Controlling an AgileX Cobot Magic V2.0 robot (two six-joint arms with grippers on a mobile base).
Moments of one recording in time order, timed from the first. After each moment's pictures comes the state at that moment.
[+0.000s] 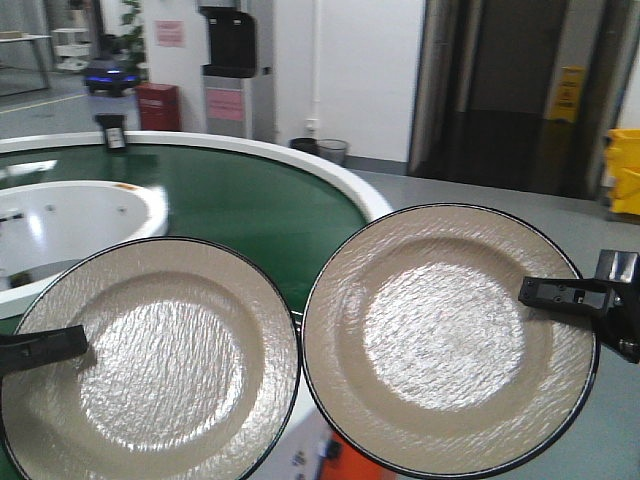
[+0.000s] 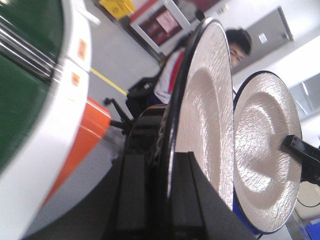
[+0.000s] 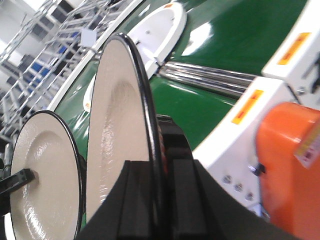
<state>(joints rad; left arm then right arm) 0.34 1.31 -0.82 -1.61 1.16 1.00 -0.18 1.20 -1.01 1.29 0.93 -0.69</state>
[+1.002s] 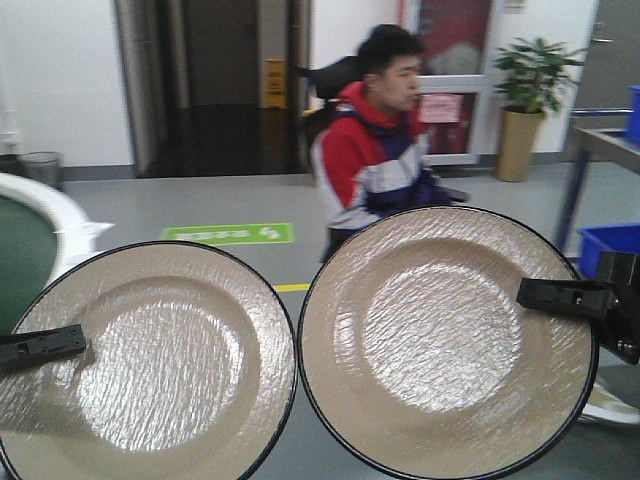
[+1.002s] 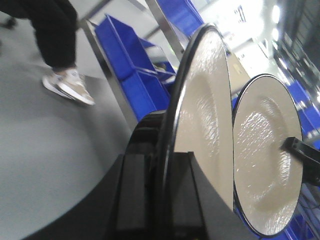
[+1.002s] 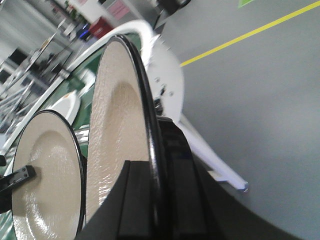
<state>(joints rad) 0.34 1.31 -0.82 -1.61 1.16 1.00 -0.18 1.20 -1.01 1.29 0.94 -0.69</state>
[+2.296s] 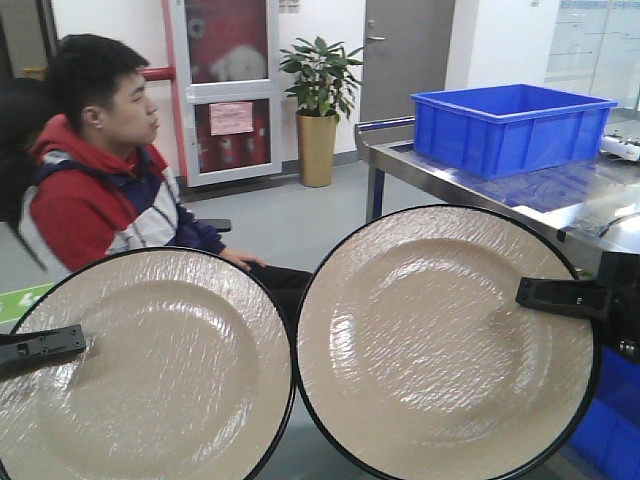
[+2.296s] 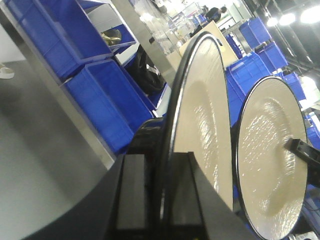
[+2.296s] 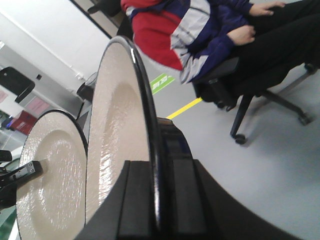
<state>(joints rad) 0.34 1.31 -0.82 -1.61 1.16 1.00 -0.18 1.18 -1.01 1.29 0.95 -0.69</state>
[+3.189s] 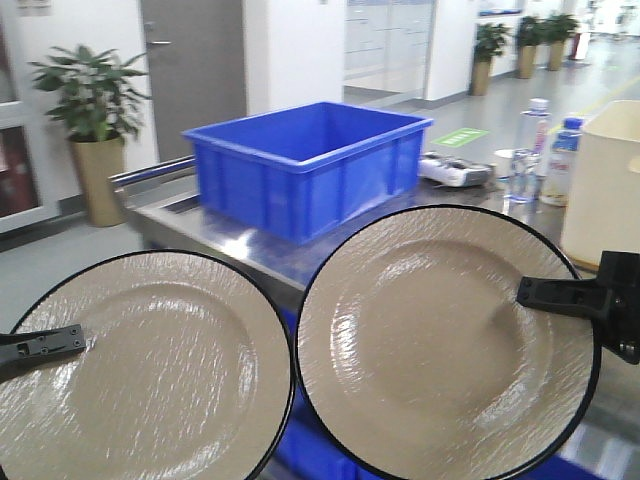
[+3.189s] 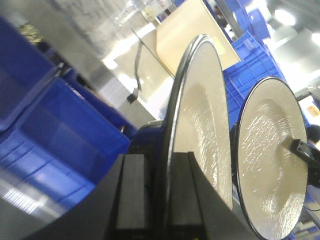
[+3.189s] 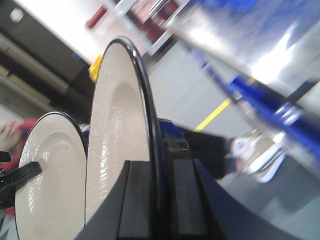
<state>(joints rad) 0.34 1.31 -0.82 -1.61 1.16 1.00 -0.18 1.18 -1.01 1.29 0.95 -0.69</state>
